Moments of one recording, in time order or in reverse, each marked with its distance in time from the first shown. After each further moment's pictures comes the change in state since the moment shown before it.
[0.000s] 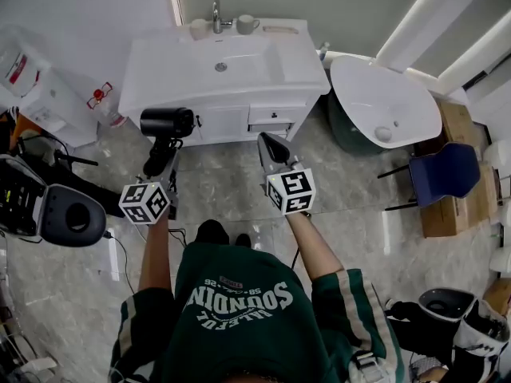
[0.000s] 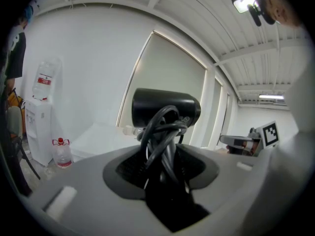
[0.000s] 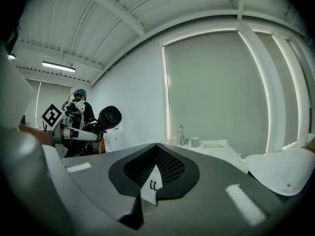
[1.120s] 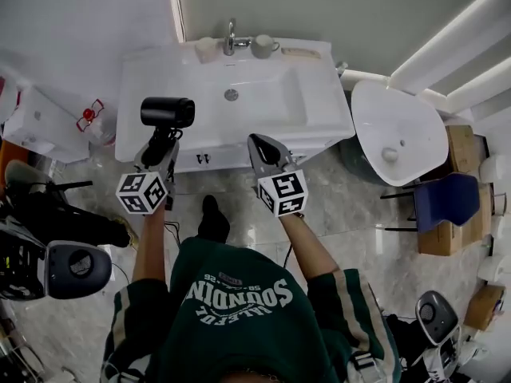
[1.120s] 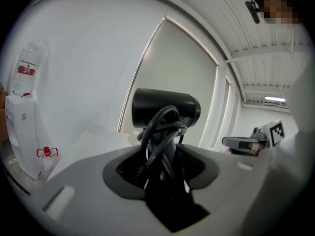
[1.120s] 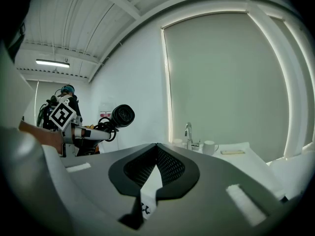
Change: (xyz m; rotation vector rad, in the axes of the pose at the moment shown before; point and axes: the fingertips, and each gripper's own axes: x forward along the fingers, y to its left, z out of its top) left arm 0.232 0.176 0.065 -0.013 0.032 -0.017; right arm 0.282 -0.043 0.002 -0.003 0.052 0.053
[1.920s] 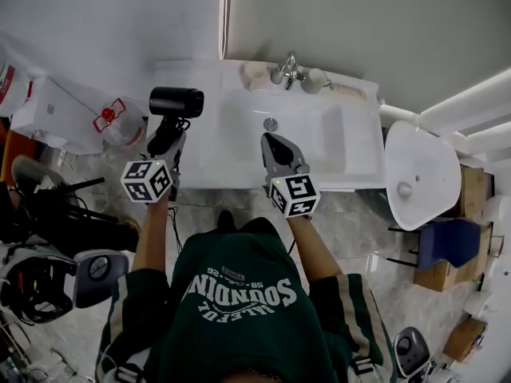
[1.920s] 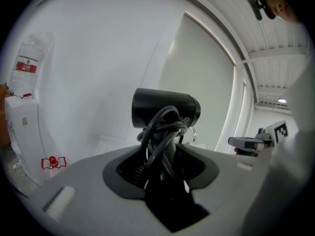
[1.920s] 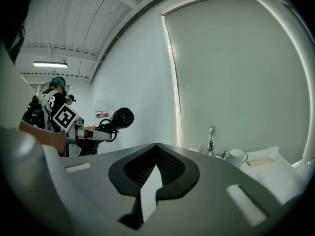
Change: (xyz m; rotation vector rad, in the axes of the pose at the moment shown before) left arm 0.087 0.187 0.065 -0.042 0.014 0.096; right arm 0.211 0.008 0.031 0.011 0.022 0.065
